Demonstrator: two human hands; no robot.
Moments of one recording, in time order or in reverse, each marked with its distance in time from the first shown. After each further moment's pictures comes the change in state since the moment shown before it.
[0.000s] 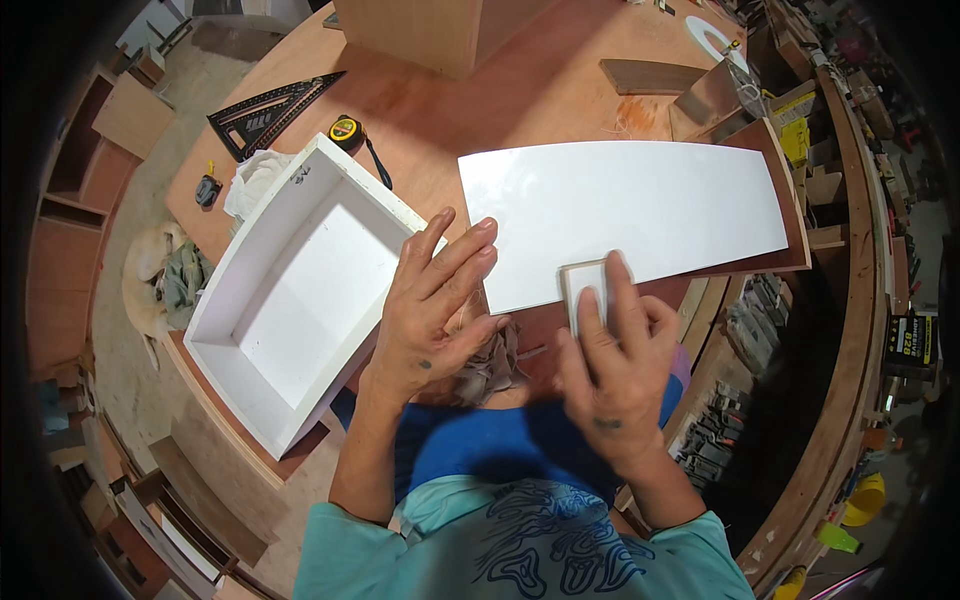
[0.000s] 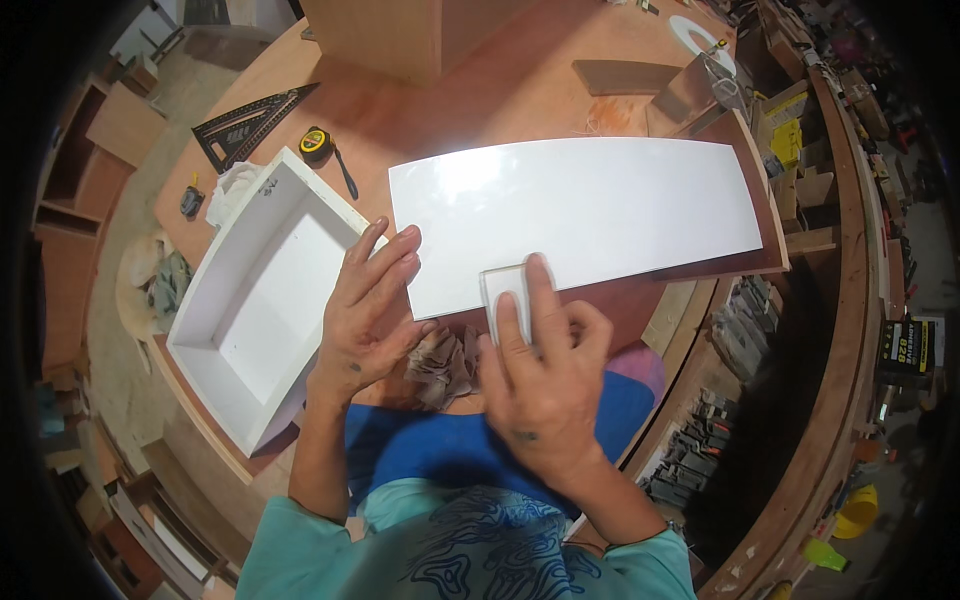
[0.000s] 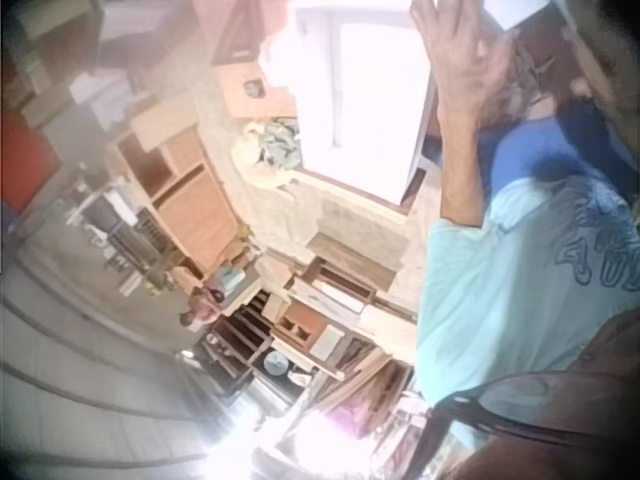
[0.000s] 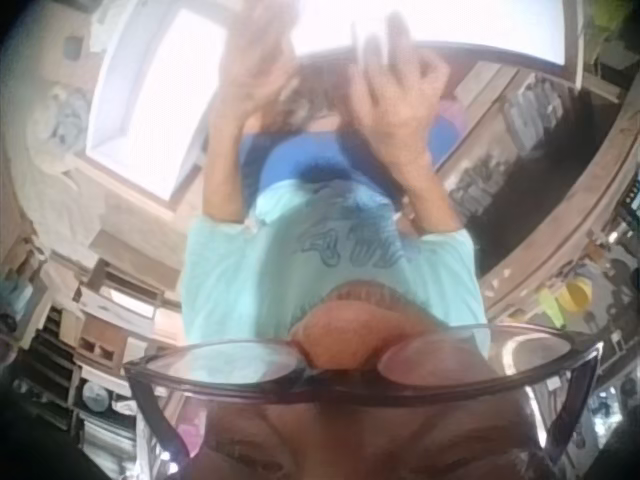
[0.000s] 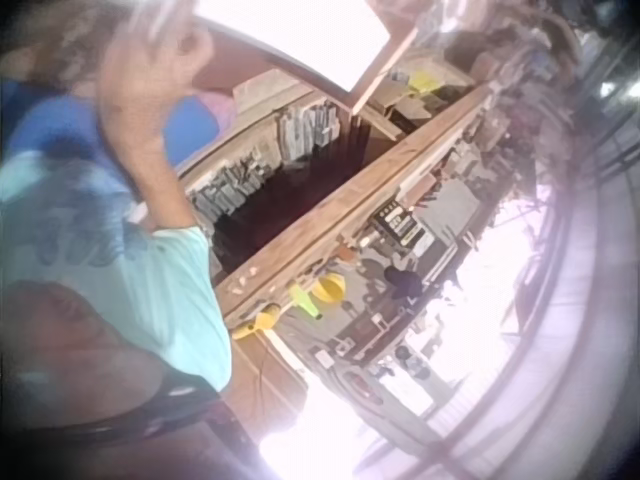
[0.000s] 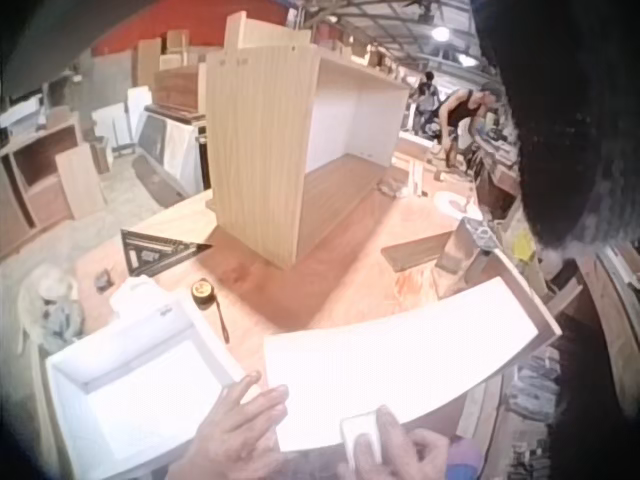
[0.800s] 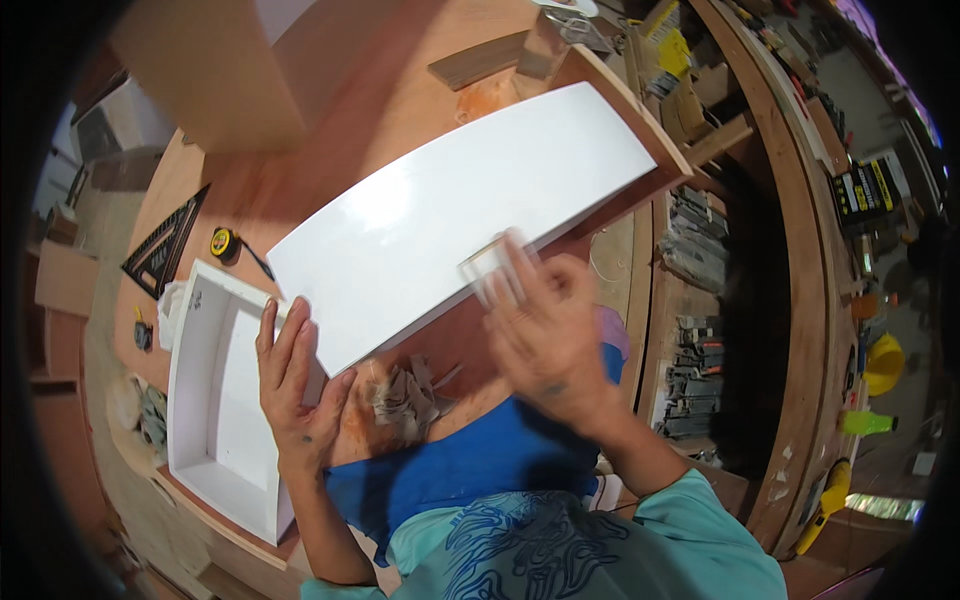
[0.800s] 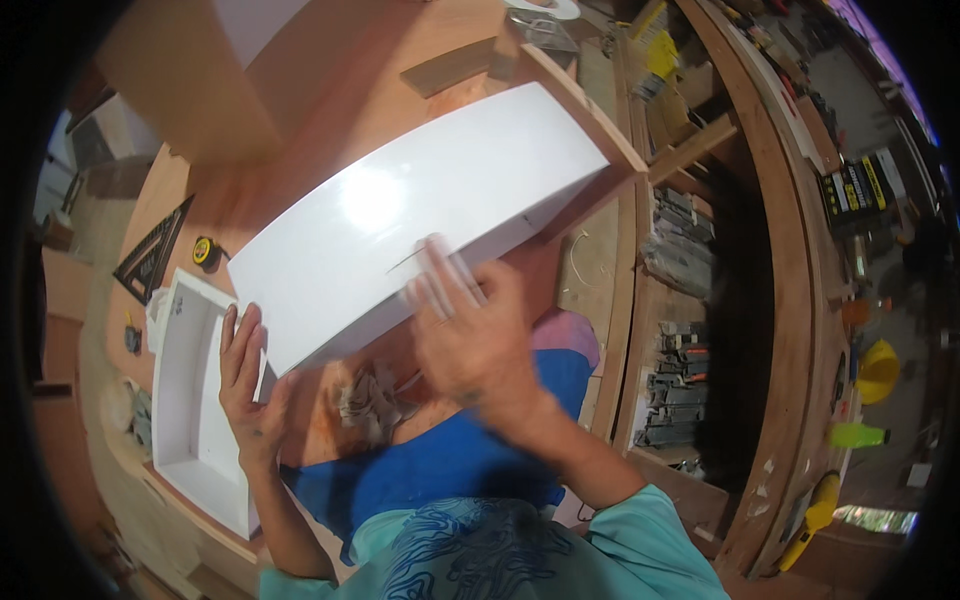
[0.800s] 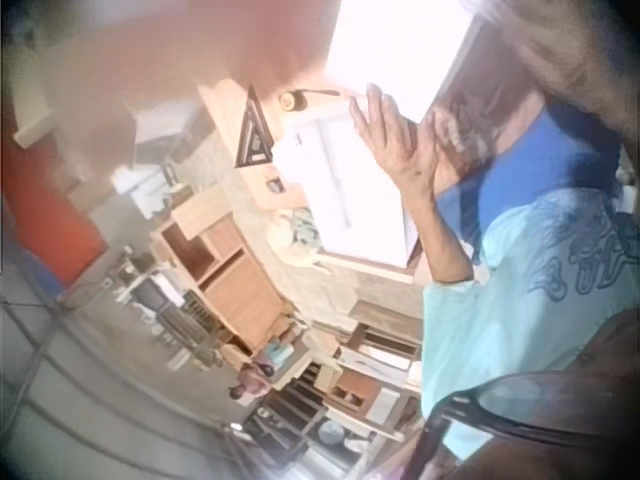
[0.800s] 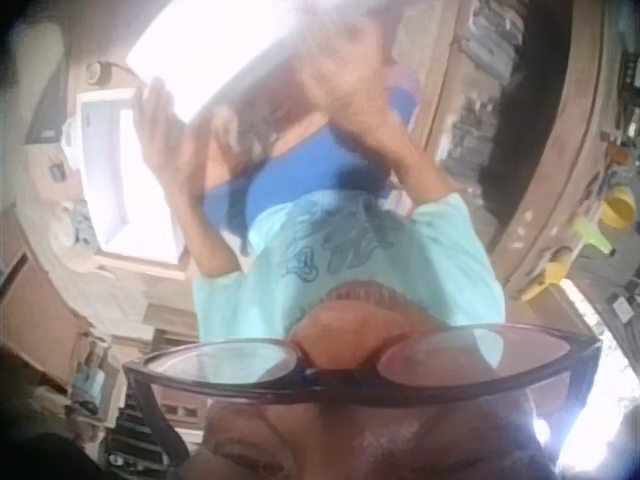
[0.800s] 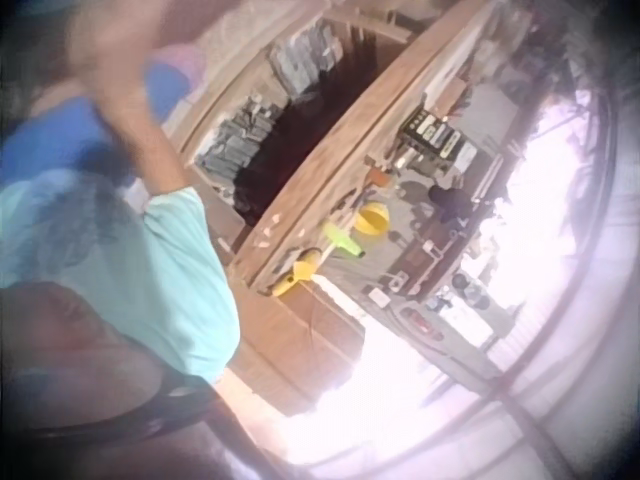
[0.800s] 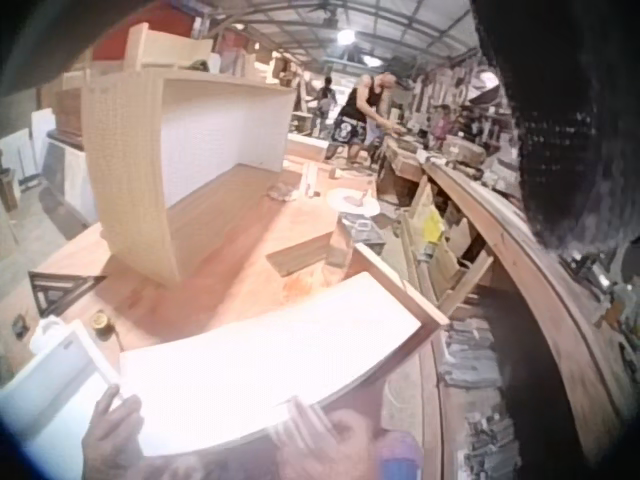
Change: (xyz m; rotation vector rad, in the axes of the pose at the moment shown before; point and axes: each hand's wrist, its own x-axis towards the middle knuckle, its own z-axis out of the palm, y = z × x) left_hand 0.002 0.016 -0.008 0.176 -0.092 -0.060; right_hand -0.026 0.069 -0.018 -0.041 0.151 0.101
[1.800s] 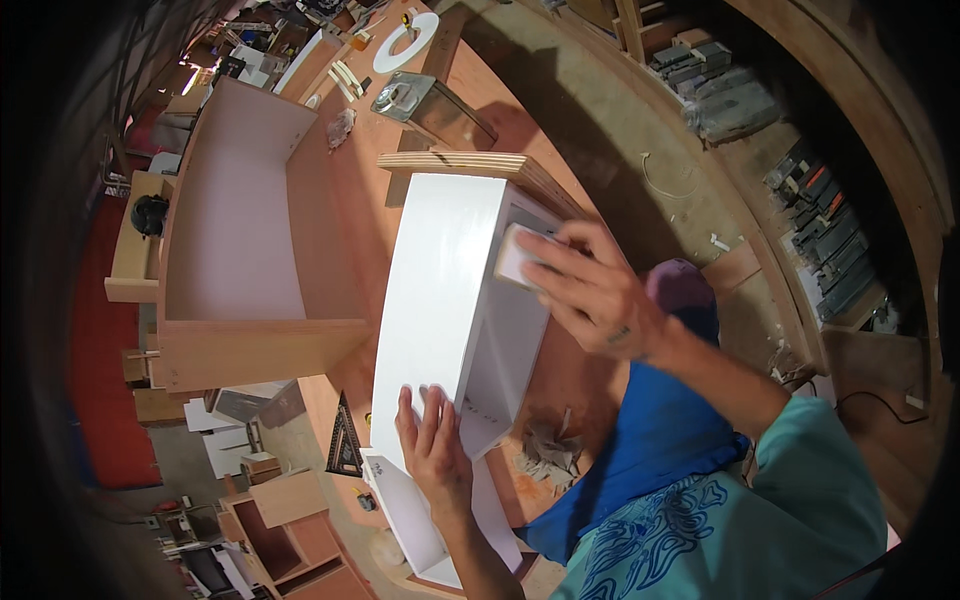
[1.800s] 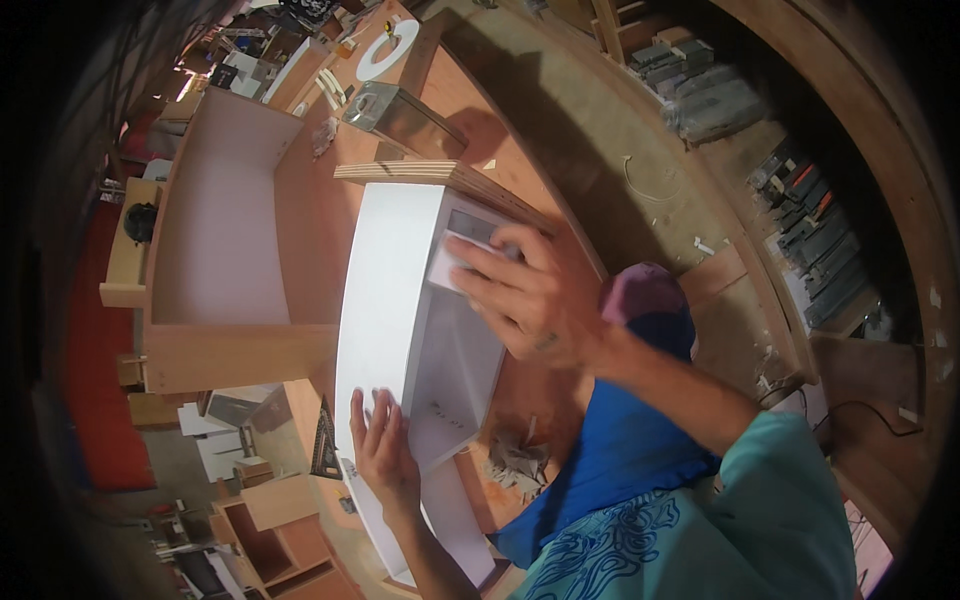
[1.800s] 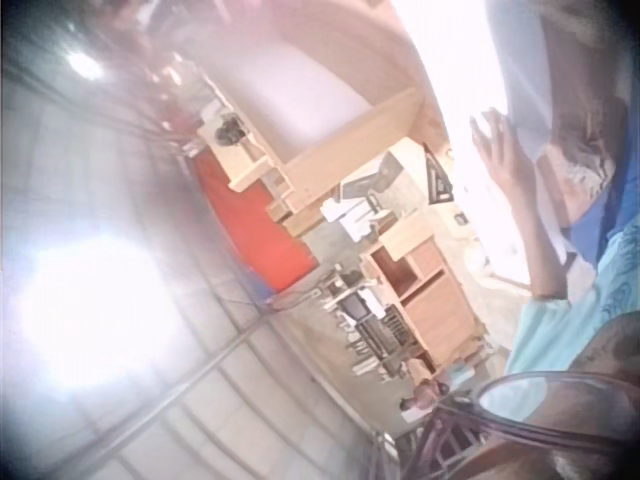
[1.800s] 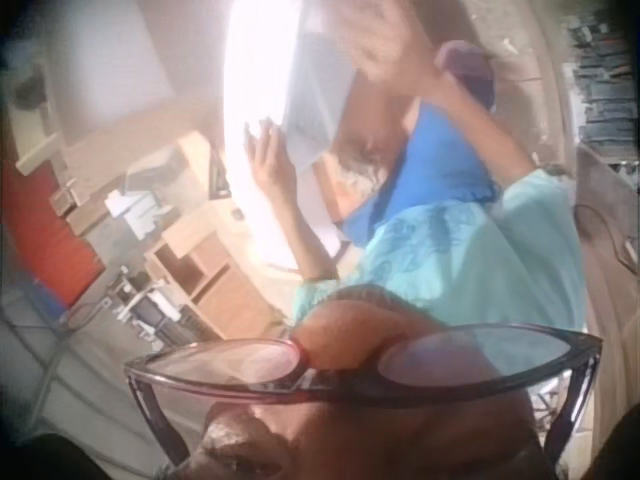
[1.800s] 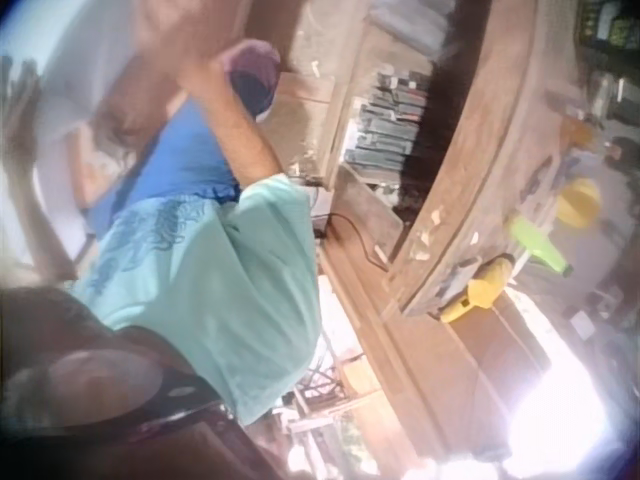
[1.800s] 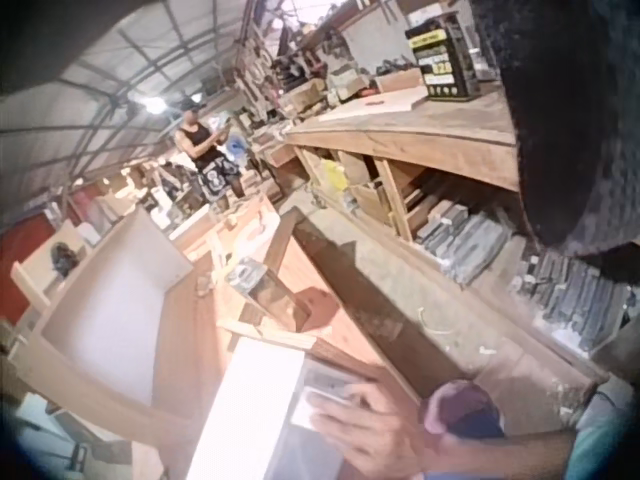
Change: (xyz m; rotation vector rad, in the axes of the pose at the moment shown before) left_hand 0.092 0.070 0.050 0.390 -0.239 0.441; right_hand -0.036 0.106 -0.006 0.195 0.557 0.288
